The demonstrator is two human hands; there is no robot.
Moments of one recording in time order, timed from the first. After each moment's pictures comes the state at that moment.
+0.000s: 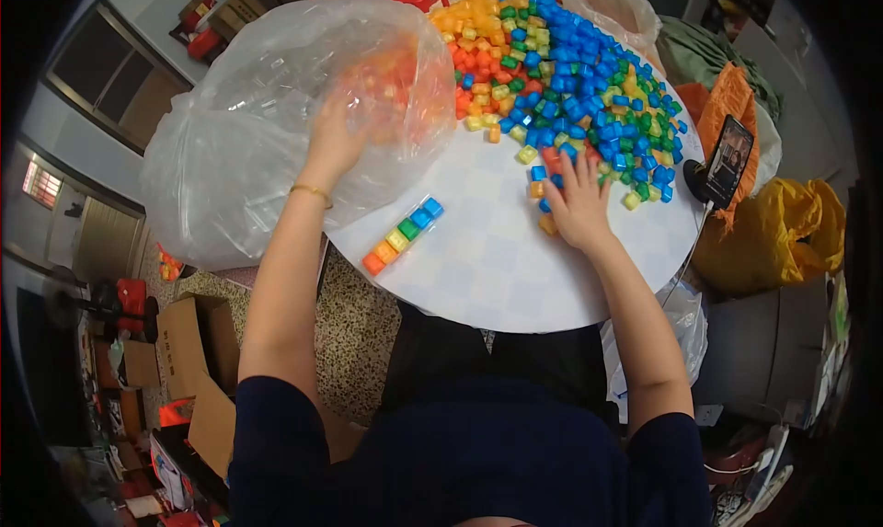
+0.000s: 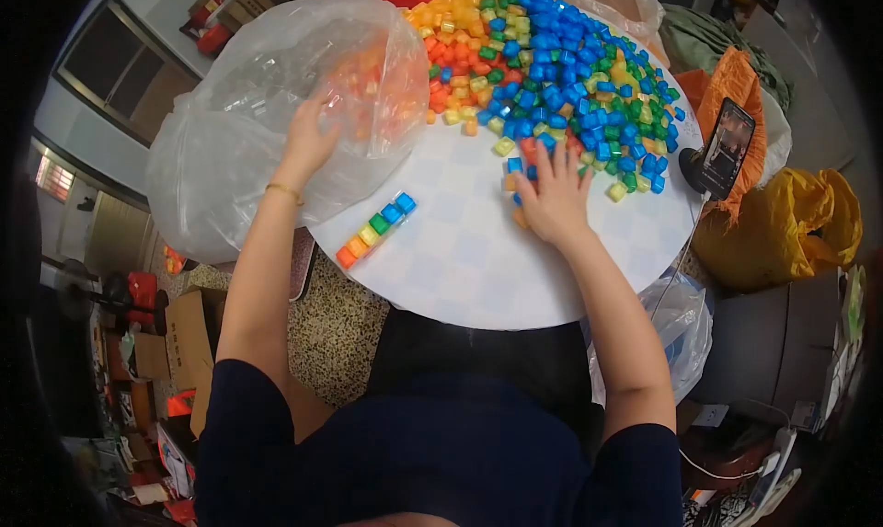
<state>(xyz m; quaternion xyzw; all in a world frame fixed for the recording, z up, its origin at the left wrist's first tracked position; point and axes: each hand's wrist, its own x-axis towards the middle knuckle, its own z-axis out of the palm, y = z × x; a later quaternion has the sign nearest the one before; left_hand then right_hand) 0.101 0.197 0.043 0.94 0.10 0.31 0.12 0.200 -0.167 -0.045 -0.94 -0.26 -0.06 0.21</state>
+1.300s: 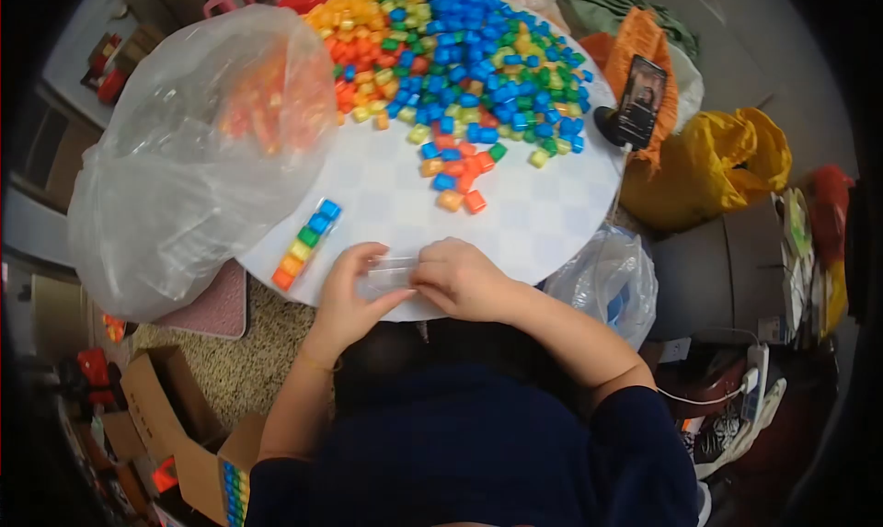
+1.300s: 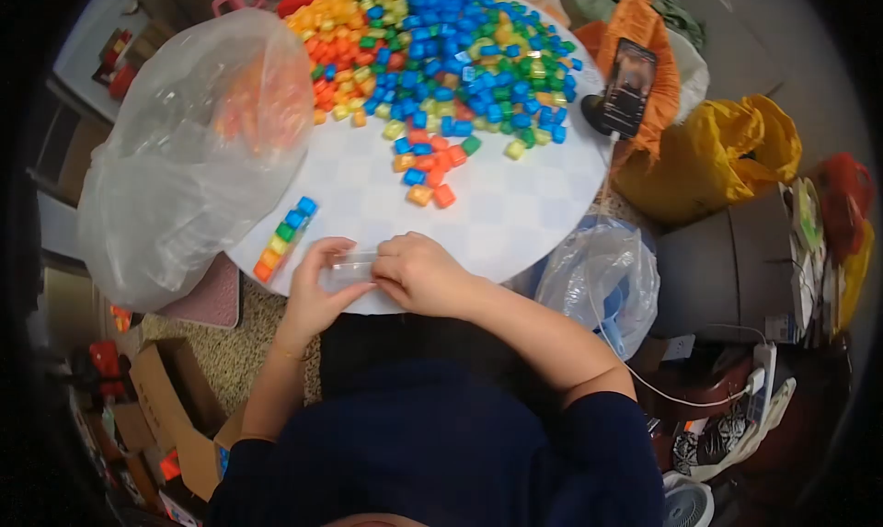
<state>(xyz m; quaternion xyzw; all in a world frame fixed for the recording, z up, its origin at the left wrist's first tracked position) -0.011 -0.002 -0.007 0.85 -0.04 0.13 0.50 0.089 -0.187 0.002 -0.71 -0.58 0.01 0.41</state>
